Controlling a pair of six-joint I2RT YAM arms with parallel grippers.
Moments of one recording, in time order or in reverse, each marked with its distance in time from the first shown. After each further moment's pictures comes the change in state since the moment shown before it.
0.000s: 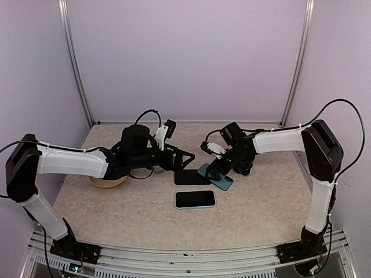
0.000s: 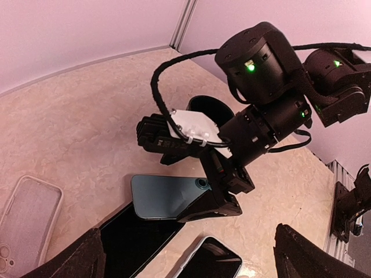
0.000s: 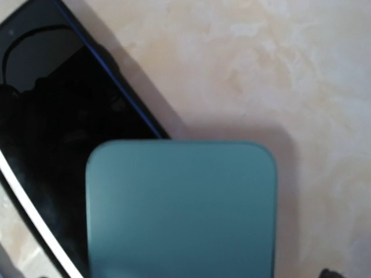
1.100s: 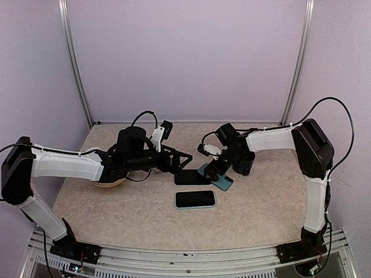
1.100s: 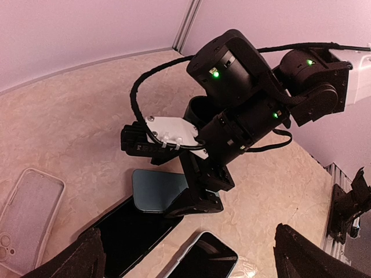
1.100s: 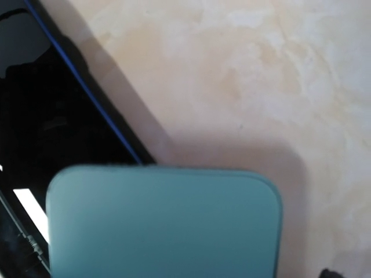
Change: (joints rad) left arm -0.013 -0.059 -0.049 0.004 -0.030 -0.022; right arm 0.007 0.111 0.113 -0.075 0.013 -0.035
